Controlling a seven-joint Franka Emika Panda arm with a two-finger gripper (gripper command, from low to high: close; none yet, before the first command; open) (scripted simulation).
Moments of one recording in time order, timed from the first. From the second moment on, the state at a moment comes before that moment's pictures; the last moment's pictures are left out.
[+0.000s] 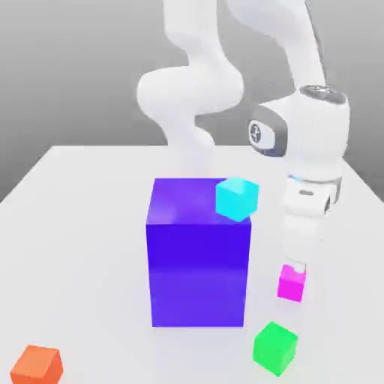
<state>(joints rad) 0.49 0.06 0.10 -2.86 -0.03 2.93 0.24</state>
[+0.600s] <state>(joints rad) 0.53 0.11 0.06 -2.86 -0.06 2.97 0.25</state>
